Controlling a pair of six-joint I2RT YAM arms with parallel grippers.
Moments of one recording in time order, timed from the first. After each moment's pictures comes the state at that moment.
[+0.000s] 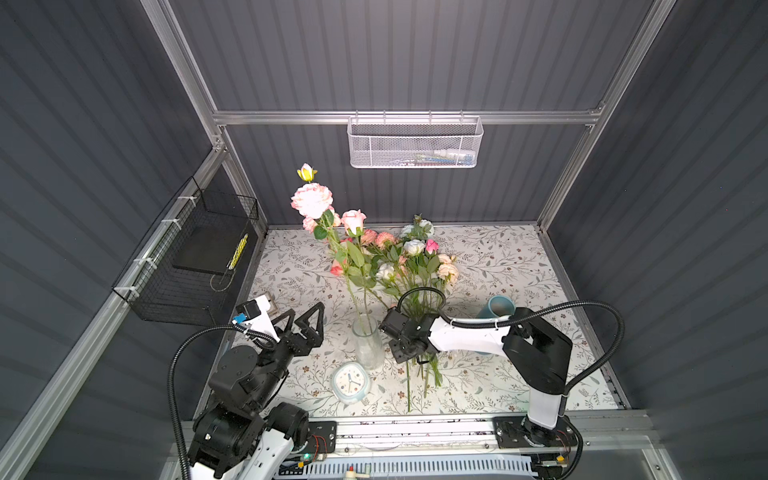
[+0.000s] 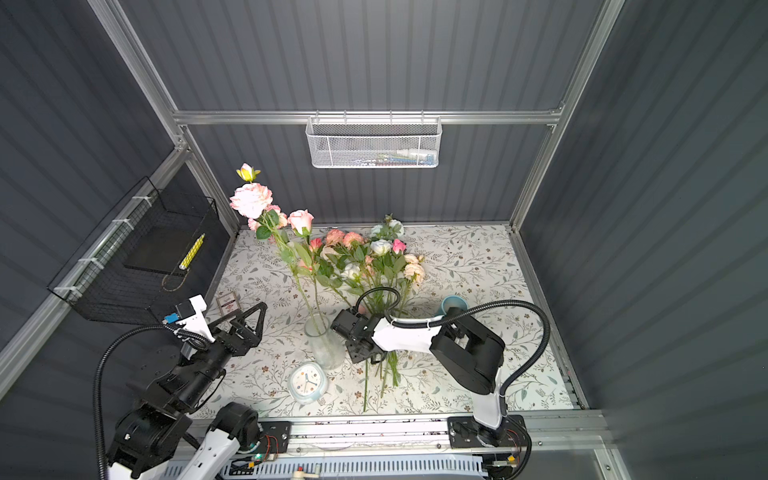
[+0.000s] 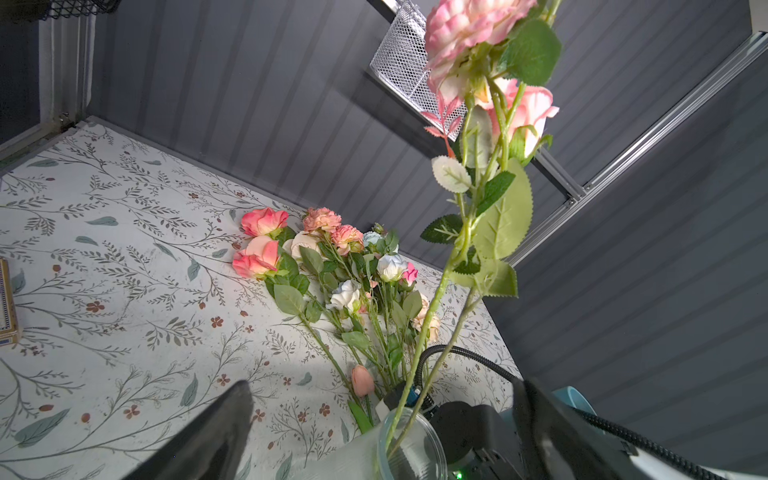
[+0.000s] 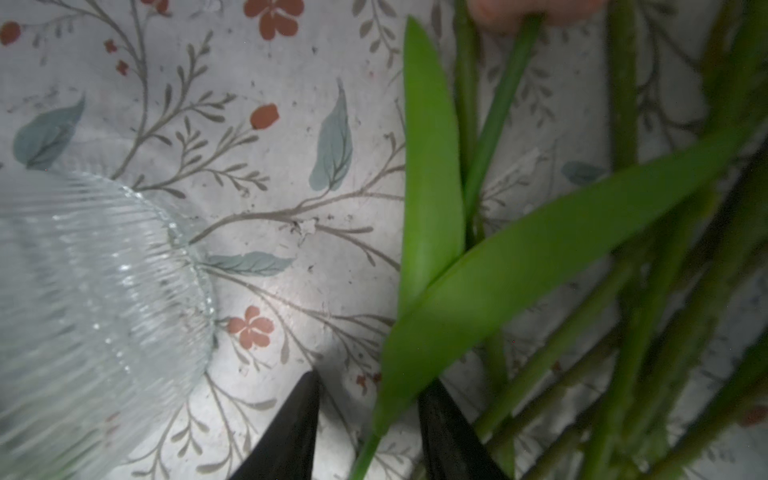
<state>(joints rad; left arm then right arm) -0.39 0.27 0.75 -0.58 -0.03 -0.61 1.06 1.90 1.18 -0.55 0.19 0.56</state>
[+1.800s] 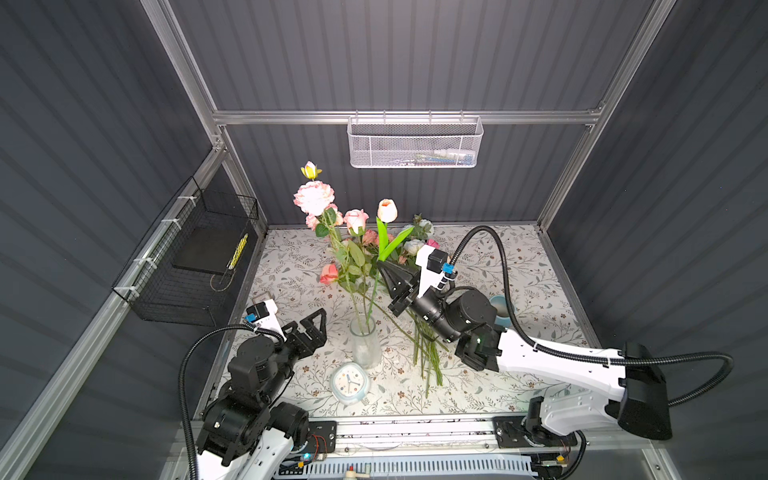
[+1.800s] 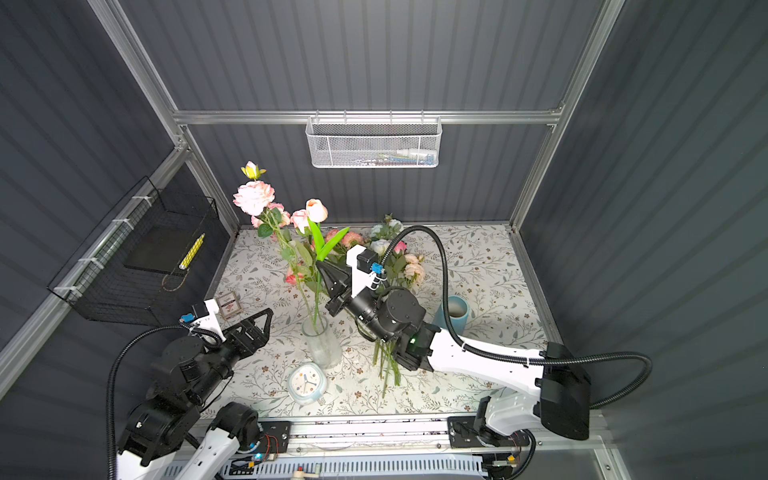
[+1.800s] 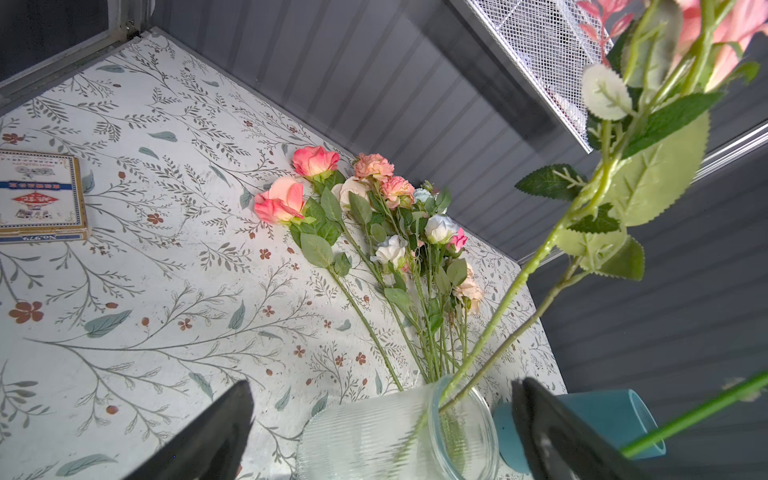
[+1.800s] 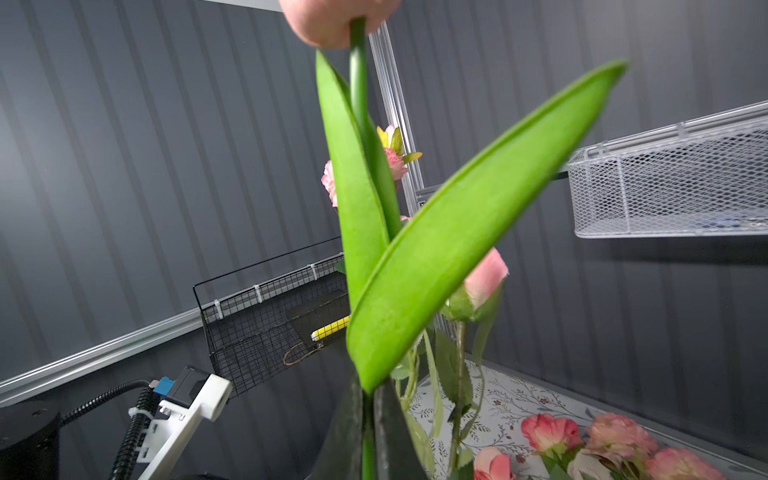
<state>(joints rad) -0.39 0.31 0.71 -0.71 -0.09 -0.69 1.12 1.37 1.00 0.76 0.21 0.16</state>
